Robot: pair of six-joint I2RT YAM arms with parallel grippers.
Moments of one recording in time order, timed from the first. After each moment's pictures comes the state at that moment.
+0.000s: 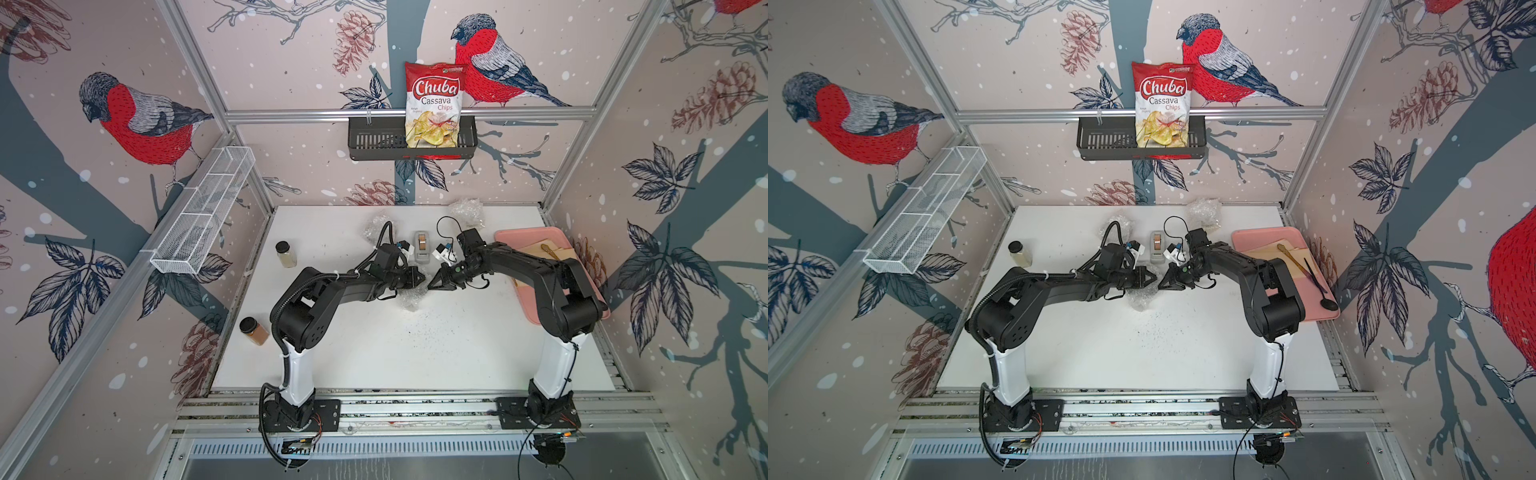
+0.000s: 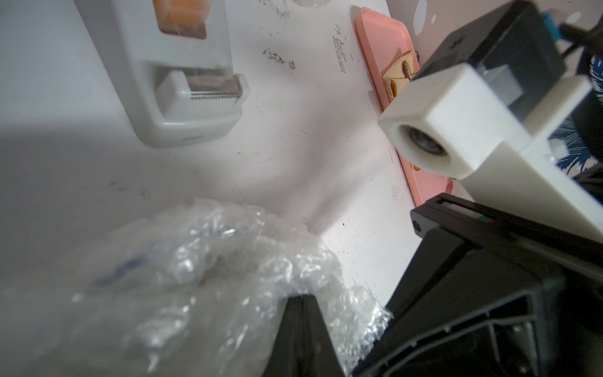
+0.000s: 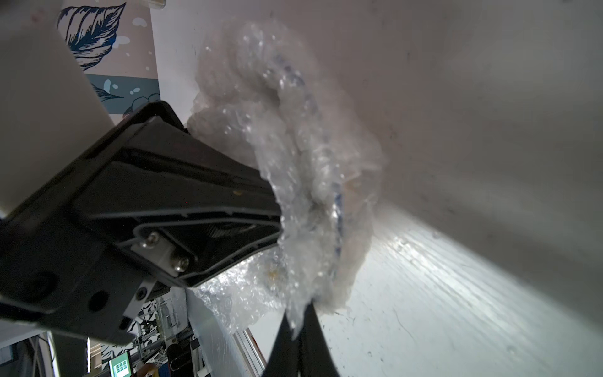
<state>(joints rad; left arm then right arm) -0.59 1.96 1.06 0.26 0.50 -0.60 0.41 1.93 1.26 -0.58 -0.81 0.23</state>
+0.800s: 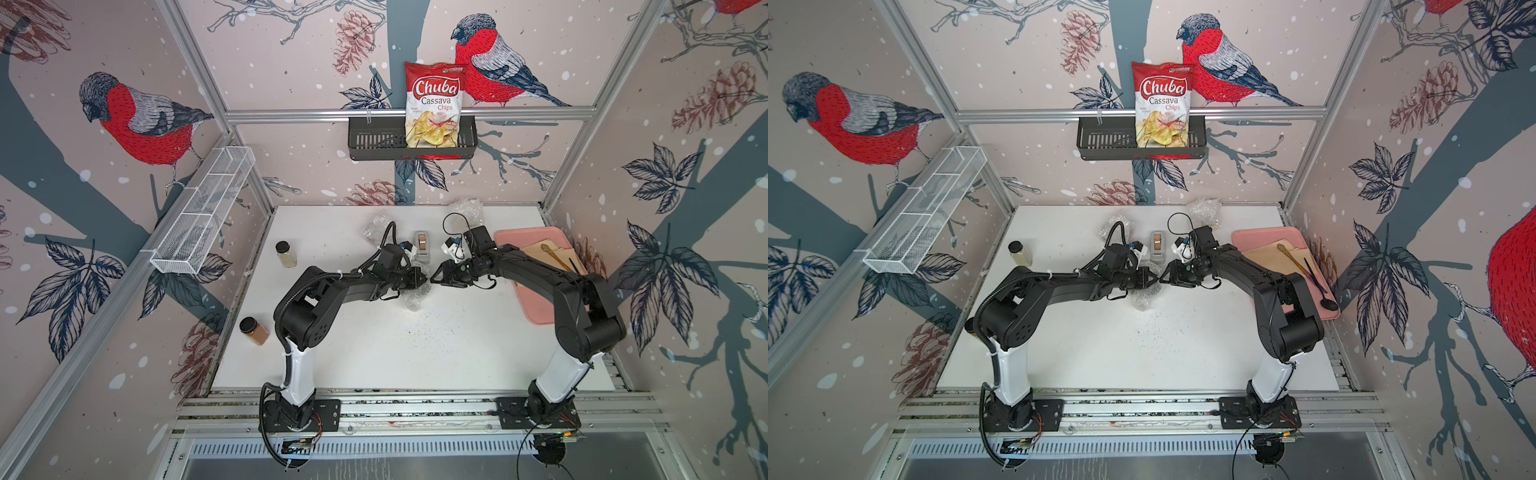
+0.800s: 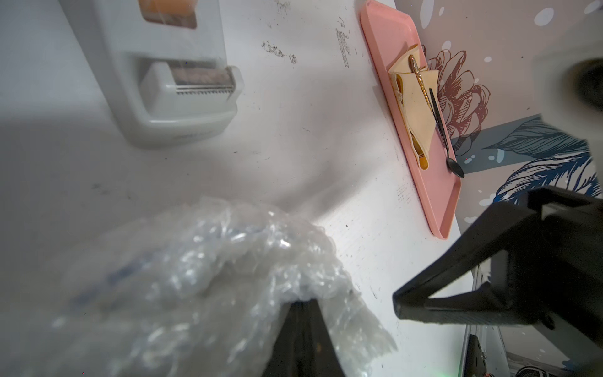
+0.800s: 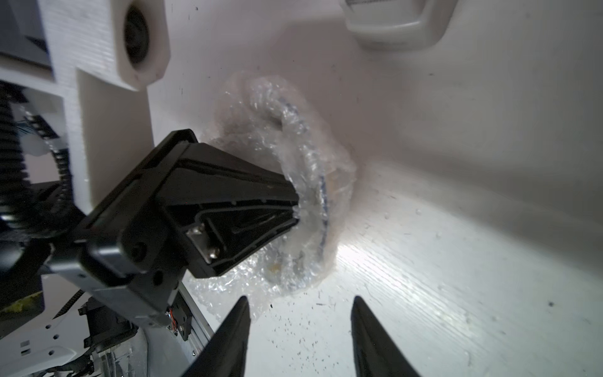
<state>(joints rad) -0.61 1.97 1.08 0.24 0.48 -0.60 0.43 1.76 1.17 -0.51 -0.65 0.32</state>
